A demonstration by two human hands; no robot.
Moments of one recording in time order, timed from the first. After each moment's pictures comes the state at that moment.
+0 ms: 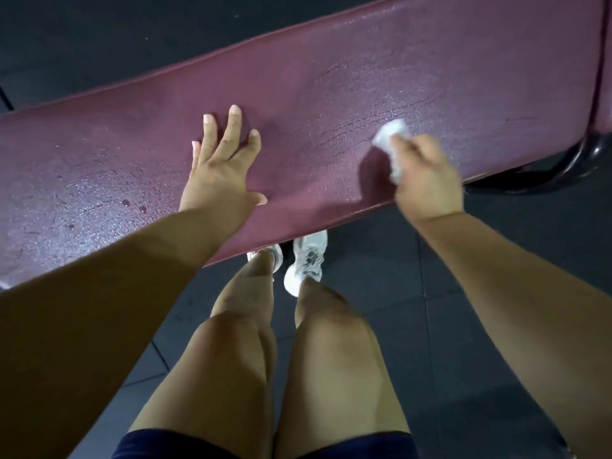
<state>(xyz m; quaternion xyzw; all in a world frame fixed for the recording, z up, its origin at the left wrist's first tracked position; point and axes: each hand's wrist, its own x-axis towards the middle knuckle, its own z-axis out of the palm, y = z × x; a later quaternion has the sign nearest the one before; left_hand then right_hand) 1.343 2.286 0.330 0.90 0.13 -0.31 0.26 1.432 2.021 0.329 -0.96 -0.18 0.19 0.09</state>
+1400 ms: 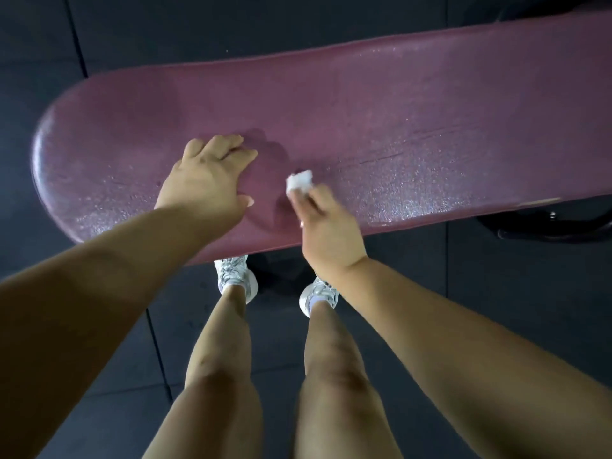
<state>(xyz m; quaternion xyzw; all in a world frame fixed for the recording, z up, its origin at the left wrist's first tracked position) 1.256 2.377 0.354 0.91 0.20 -0.28 0.23 1.284 2.192 0.312 -0.90 -0.34 0.18 0.19</state>
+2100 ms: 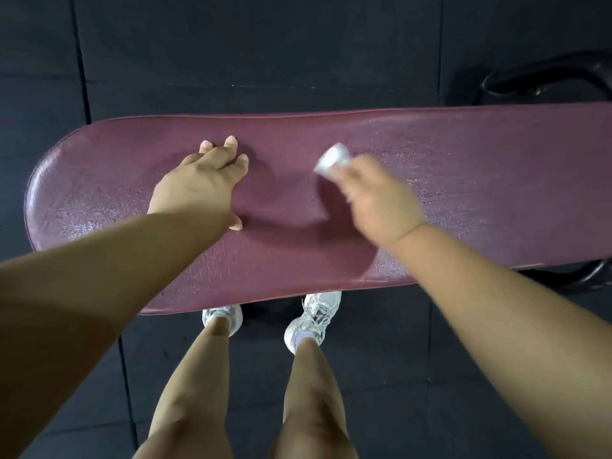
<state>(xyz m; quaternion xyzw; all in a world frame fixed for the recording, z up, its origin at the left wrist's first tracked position) 1.294 2.417 0.347 0.90 0.20 -0.33 0.18 1.415 2.204 0.316 -0.87 -0.43 0.22 0.09</state>
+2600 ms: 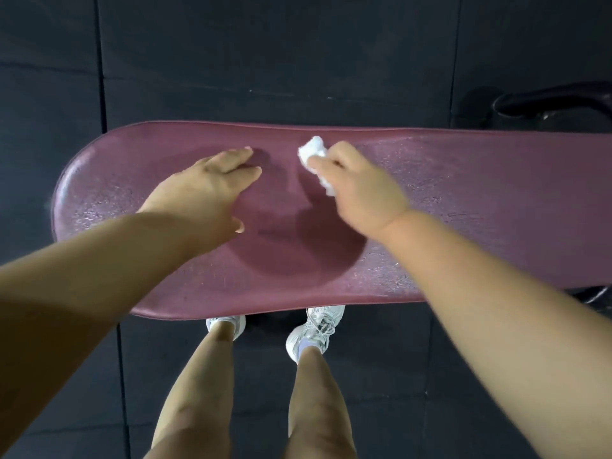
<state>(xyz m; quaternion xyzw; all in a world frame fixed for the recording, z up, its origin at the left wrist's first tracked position) 1.274 2.454 0.355 0.90 0.18 -0.31 0.26 1.410 2.269 0.314 -0.84 -0.47 0.22 0.13</state>
